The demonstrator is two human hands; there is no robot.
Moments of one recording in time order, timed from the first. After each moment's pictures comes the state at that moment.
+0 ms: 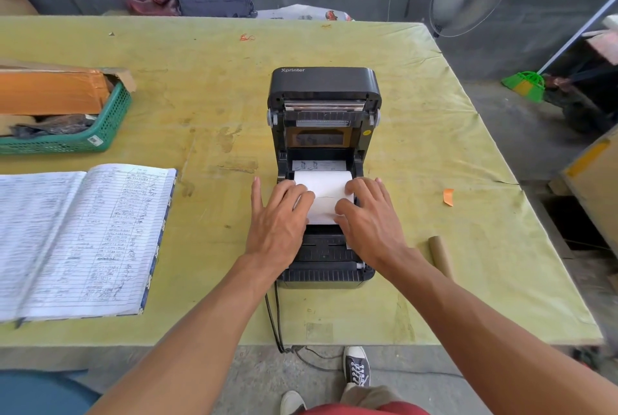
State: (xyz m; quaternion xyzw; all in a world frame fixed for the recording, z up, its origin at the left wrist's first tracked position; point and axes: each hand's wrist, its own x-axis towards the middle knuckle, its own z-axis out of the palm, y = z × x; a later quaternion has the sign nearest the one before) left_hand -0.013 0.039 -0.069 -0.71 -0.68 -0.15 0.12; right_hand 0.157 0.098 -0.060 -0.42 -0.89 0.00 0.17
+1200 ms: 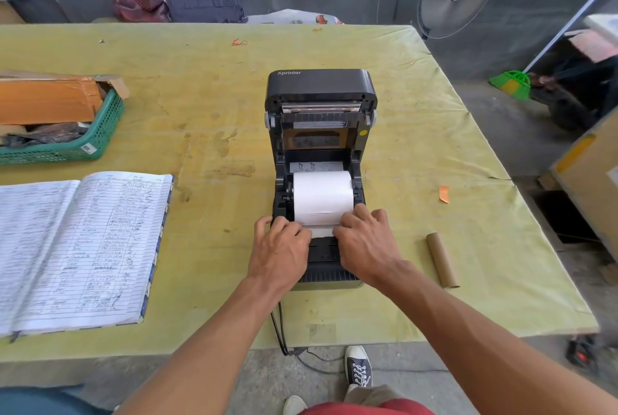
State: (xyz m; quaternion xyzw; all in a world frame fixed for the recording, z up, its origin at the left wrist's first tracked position) left_hand -0.007 0.014 -0.091 -0.72 -0.68 -0.13 0.06; right_hand 0.155 0.079 -0.076 -0.42 -0.91 0.00 0.01
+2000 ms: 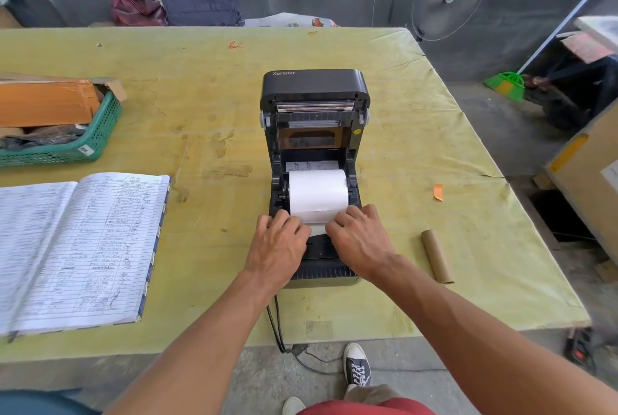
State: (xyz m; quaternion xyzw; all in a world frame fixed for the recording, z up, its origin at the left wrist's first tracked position) left_hand -0.007 0.016 -0.087 -0.75 -0.64 -0.09 0.09; right_hand 0.154 0.077 -0.071 -0.40 -0.92 -0.02 -0.01
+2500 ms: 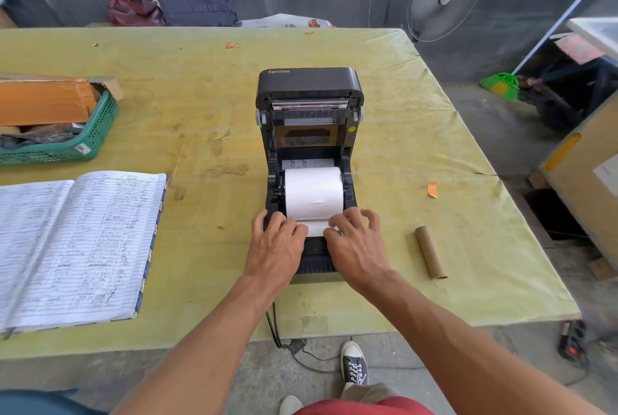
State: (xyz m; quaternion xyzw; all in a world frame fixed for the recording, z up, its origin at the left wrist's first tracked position) left_hand 0.003 0.006 -0.089 -0.73 -0.67 -0.06 0.11; right_hand 0.160 0.053 -0.085 -0.44 -0.90 -0.04 0.04
